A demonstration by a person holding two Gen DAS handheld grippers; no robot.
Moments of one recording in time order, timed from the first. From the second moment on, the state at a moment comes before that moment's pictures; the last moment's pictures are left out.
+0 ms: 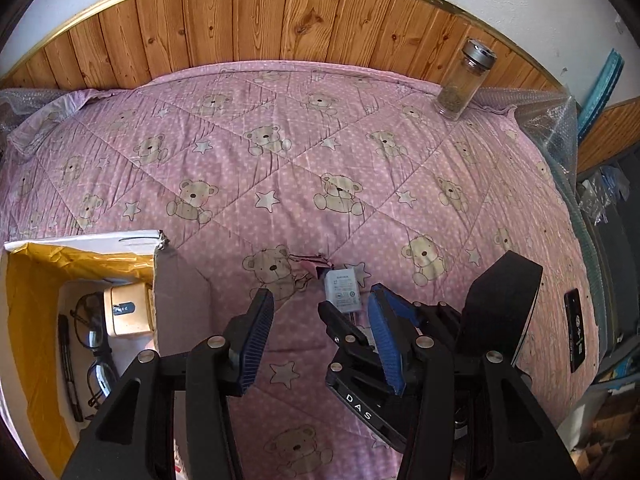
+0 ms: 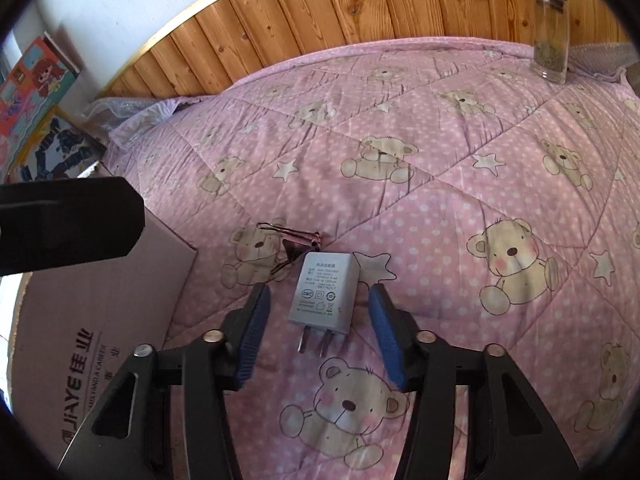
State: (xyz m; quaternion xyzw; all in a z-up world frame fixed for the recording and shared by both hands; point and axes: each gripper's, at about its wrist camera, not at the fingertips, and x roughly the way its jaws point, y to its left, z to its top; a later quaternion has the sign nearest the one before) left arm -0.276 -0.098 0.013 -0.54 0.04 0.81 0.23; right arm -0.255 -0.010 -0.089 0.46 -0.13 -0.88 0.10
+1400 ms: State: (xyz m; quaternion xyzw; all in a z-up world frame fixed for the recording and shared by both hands) left arm -0.303 -0.023 -0.090 -0.55 0.17 0.76 0.28; right arm -0.191 0.076 -0.095 0.45 -0.25 -0.86 0.10
